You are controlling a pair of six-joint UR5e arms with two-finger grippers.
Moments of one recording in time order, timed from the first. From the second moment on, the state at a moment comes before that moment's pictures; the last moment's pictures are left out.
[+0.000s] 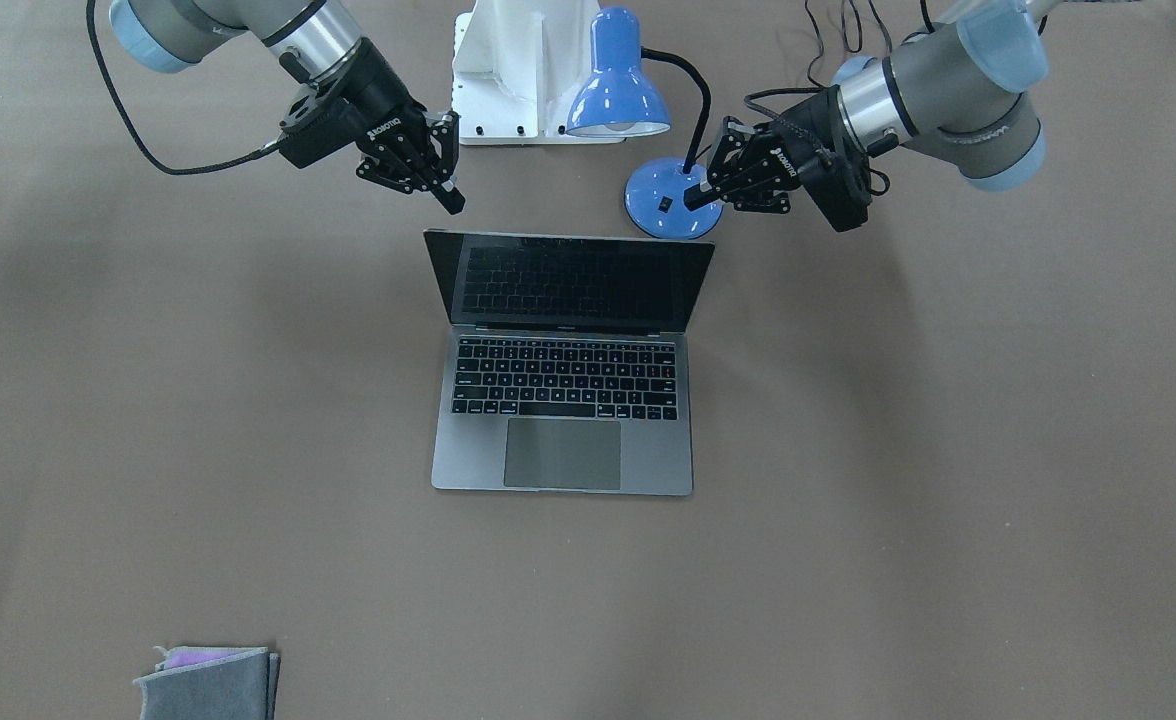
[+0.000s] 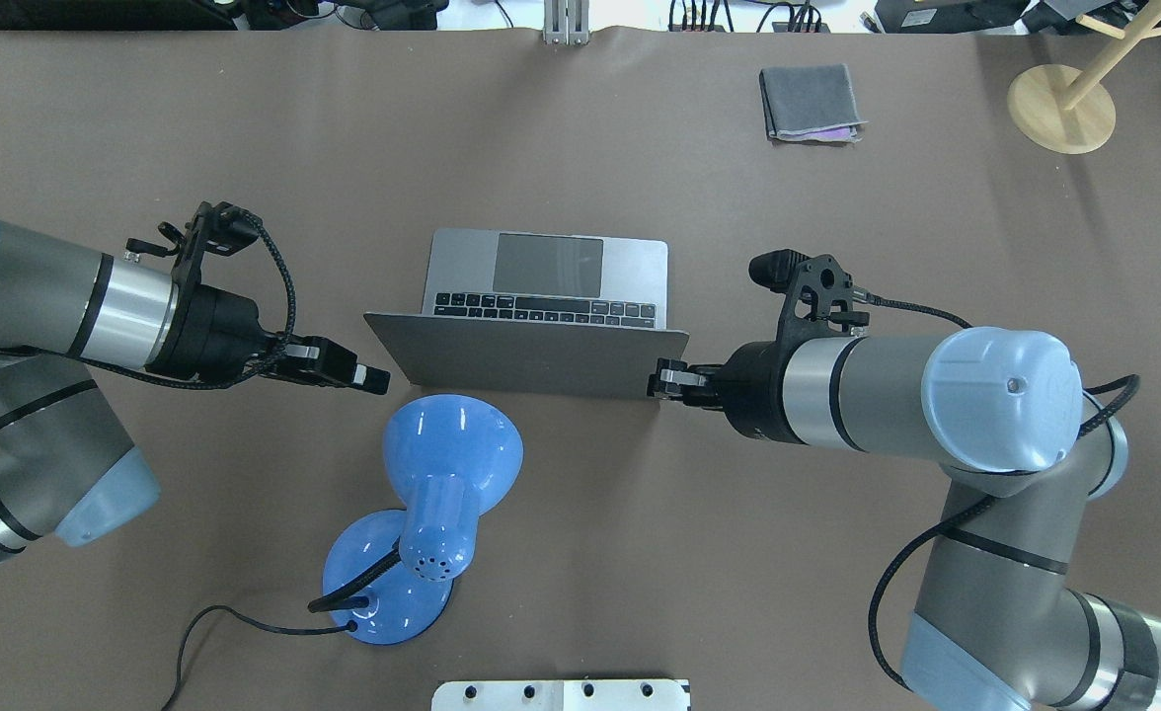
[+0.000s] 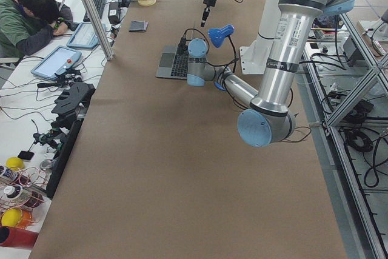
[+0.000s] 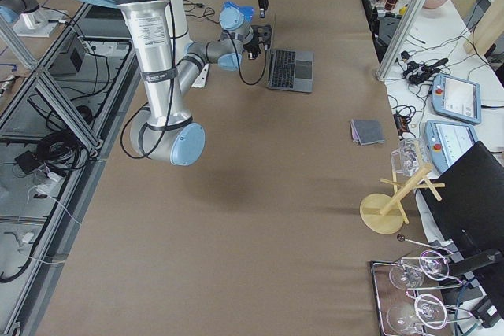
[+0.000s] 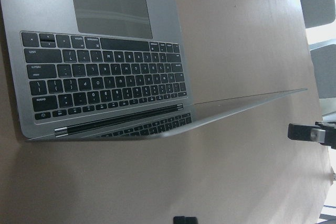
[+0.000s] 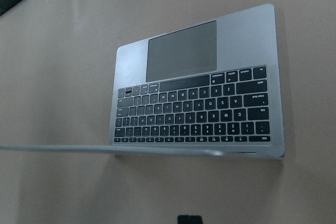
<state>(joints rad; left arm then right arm) -0.71 -1.85 -1.75 -2.76 -2.29 -1.38 0.46 -1.27 2.04 -0.99 1.70 1.49</state>
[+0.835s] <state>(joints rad) -0.72 -1.90 -1.68 -2.75 -2.20 -1.38 0.52 -1.23 2.01 -1.05 1.70 1.48</state>
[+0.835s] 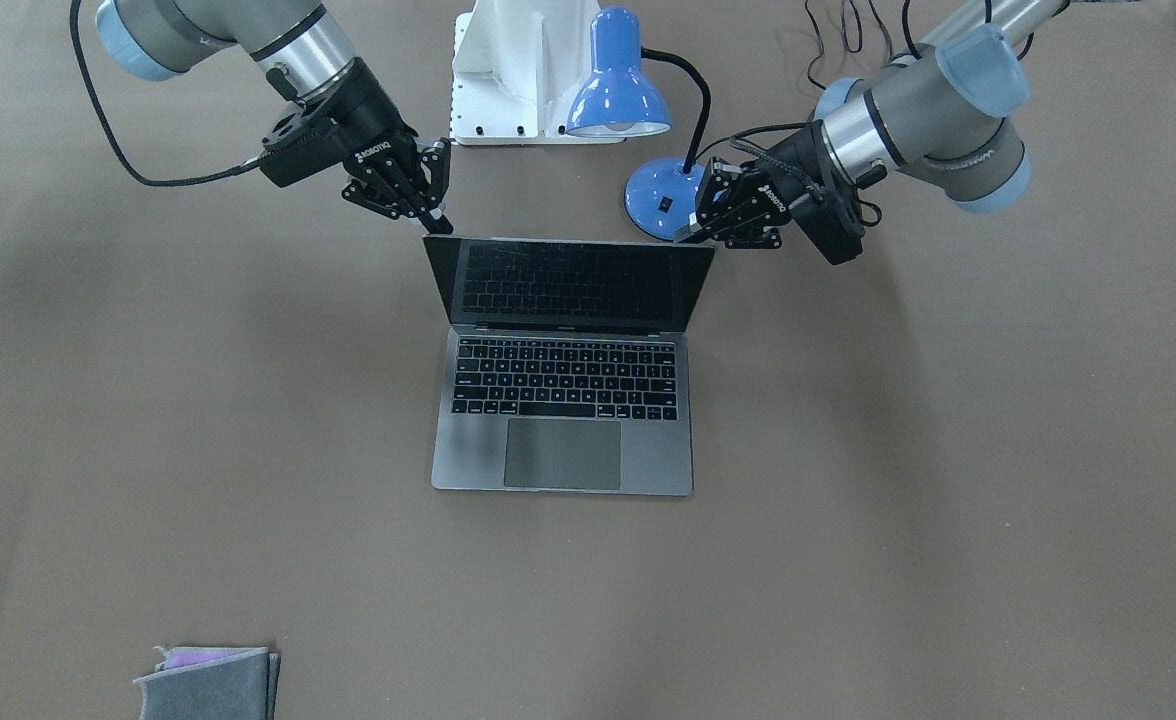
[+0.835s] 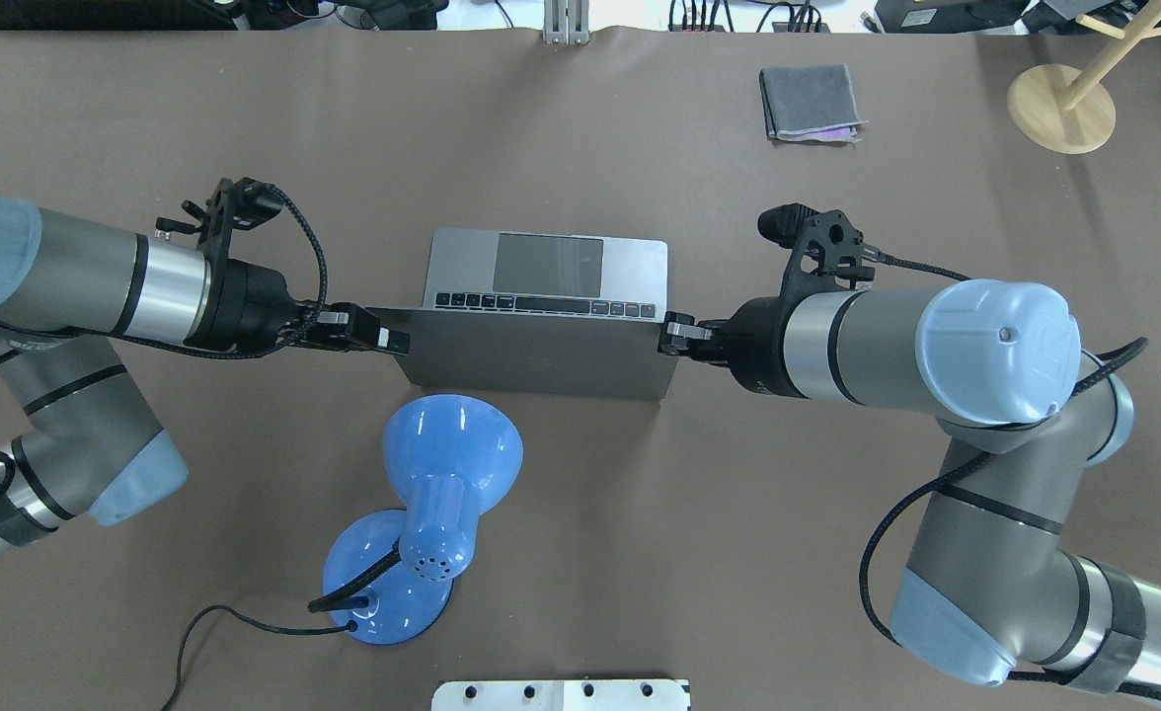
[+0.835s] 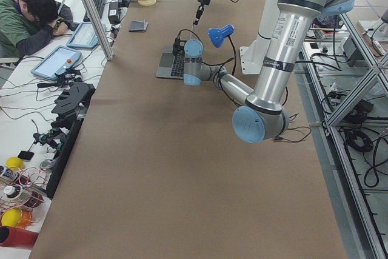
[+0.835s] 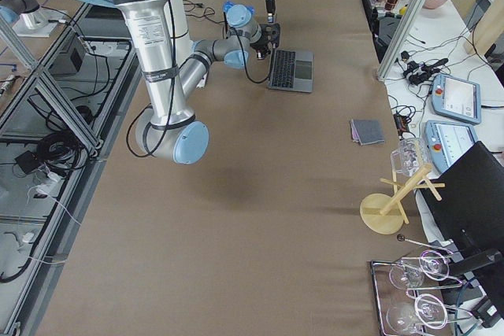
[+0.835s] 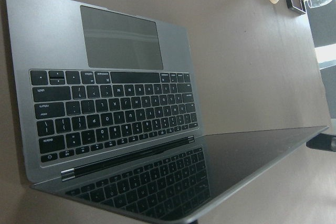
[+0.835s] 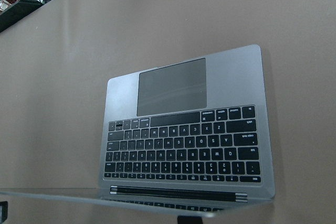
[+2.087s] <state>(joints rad) -0.74 -1.99 -1.55 -2.75 -2.01 -1.33 0.62 -1.08 1.77 -1.04 1.71 1.46</state>
